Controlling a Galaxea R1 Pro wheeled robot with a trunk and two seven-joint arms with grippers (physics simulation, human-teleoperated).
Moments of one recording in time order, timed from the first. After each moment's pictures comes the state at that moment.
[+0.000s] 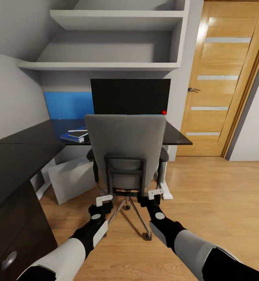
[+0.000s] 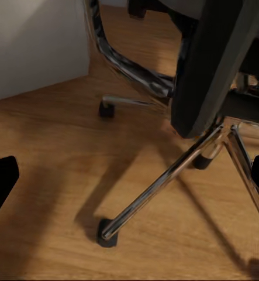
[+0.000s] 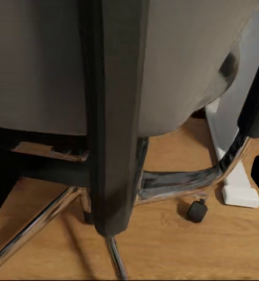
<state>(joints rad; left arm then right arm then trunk) -0.73 -0.17 -0.22 -0.35 0.27 -0.08 0.37 -0.82 0.13 0.79 -0.26 -0.56 -0.33 -0.24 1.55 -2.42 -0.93</state>
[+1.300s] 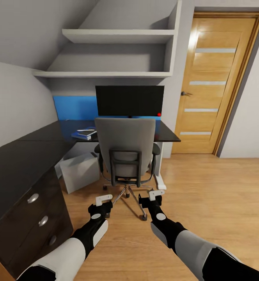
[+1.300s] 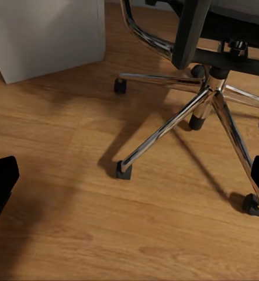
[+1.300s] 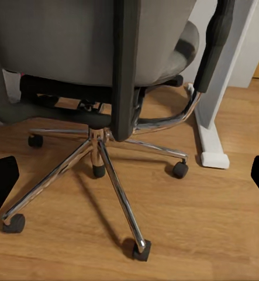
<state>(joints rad) -0.73 -0.17 -0.22 -0.36 0.27 -0.08 0.39 -0.82 0.13 0.79 -0.24 -0.56 -0.33 -0.24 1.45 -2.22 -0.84</state>
